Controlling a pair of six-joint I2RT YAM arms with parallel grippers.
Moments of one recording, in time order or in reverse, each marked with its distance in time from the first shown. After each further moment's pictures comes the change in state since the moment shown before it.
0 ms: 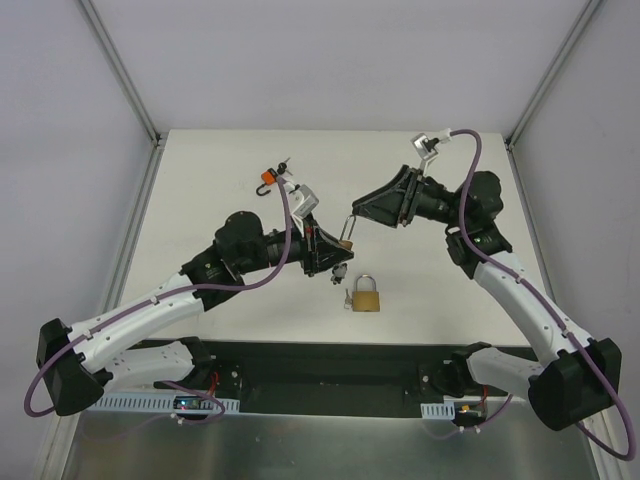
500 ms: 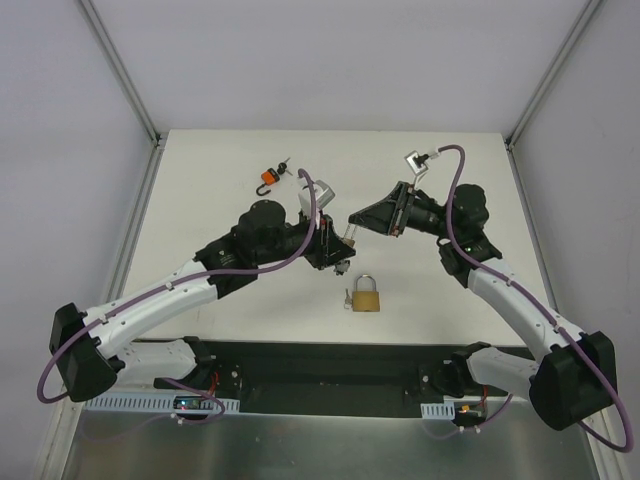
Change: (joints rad) left arm 0.003 0.121 0.109 -0.177 -0.074 0.000; right arm 0.024 0.001 -0.129 0.026 0.068 0.002
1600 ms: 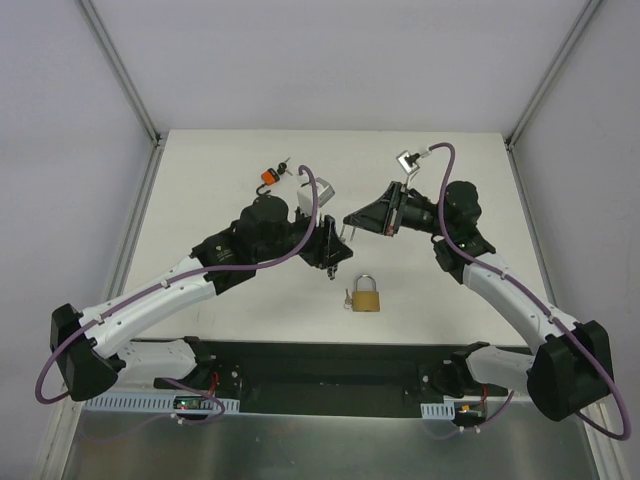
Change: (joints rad) left arm -0.003 -0.007 0.064 -0.143 -0.064 0.021; right arm 0.022 0.054 0.019 0.013 -0.026 0.002
